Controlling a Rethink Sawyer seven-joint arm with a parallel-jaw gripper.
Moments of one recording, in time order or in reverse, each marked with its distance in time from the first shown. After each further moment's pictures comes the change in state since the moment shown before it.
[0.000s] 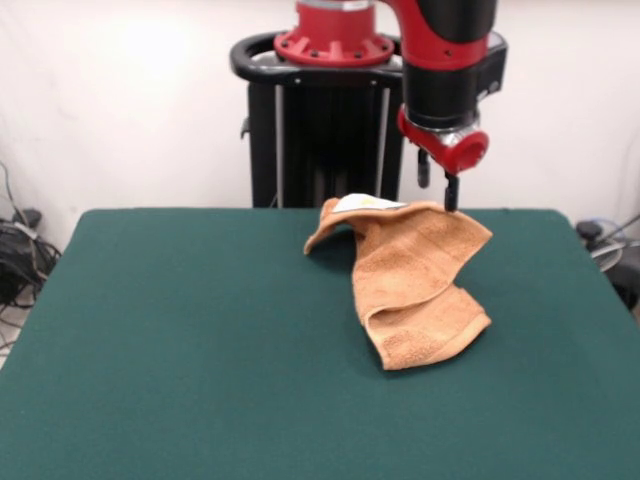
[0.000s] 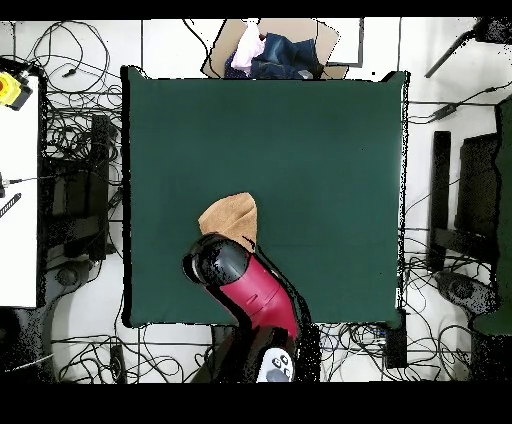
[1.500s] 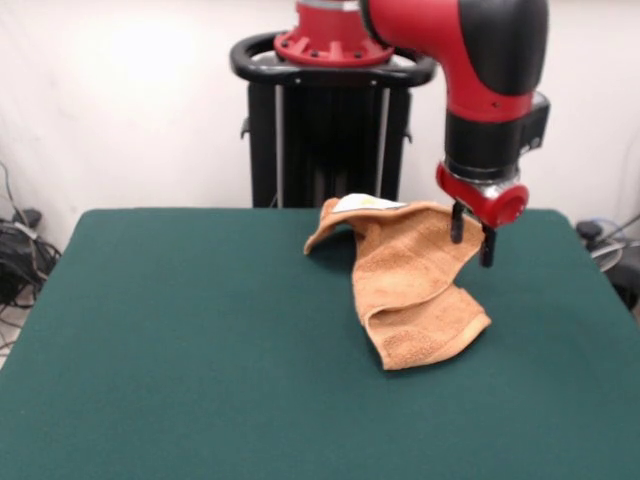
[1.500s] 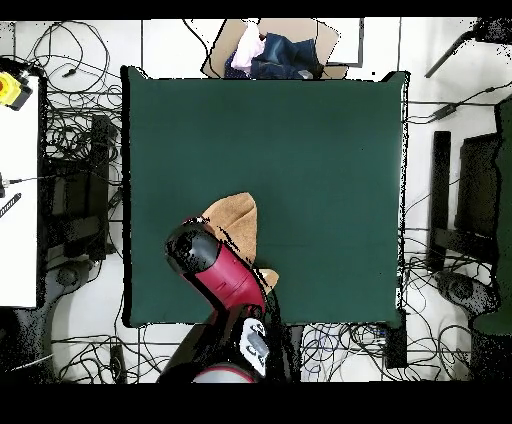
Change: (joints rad) arm -0.002 0.066 0.173 0.007 0.123 -0.266 0.000
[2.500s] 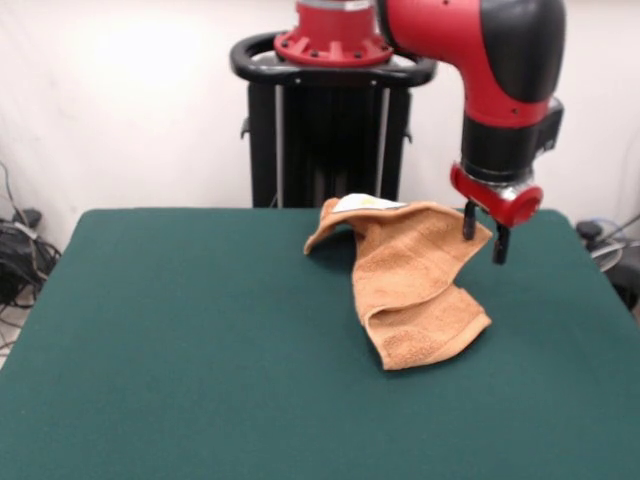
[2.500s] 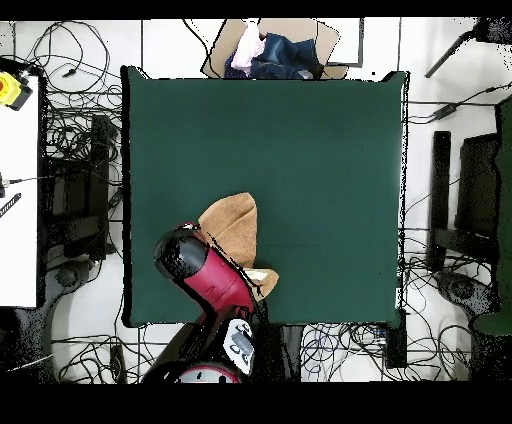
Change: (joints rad) arm 0.051 0.017 -0.003 0.008 0.000 0.000 0.000
